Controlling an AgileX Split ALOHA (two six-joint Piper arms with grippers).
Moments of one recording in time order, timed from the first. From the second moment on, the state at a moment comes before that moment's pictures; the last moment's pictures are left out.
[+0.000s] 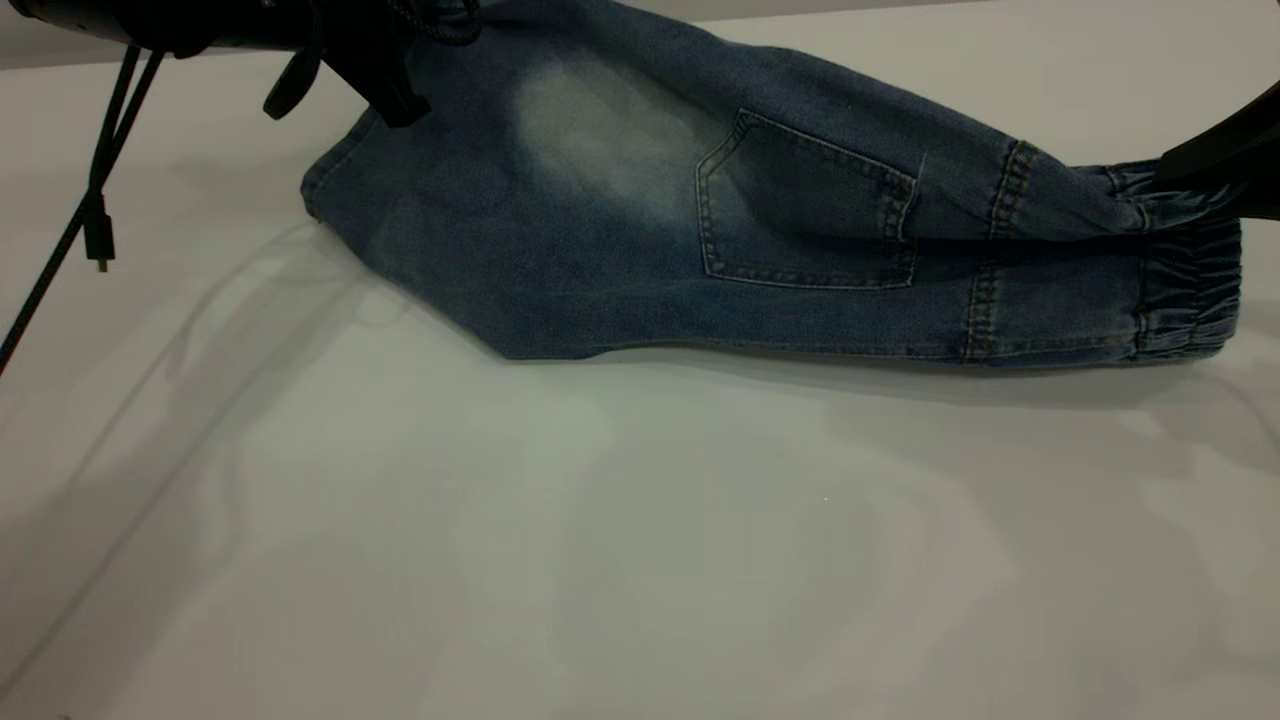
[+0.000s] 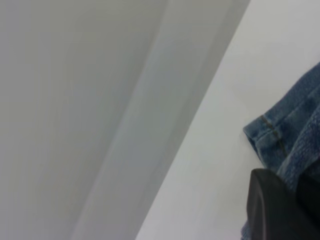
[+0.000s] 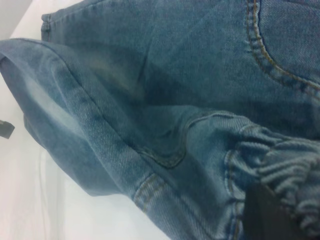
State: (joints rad) left arm -0.22 2.27 -1.27 0.15 -0.43 0.83; right arm -0.29 1.75 -0.51 1.74 0.70 -1.31
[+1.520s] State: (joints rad) left arm -0.22 2.18 -1.27 0.15 0.01 0.53; right arm -0.29 1.75 -0.39 1.58 0.64 -1.08
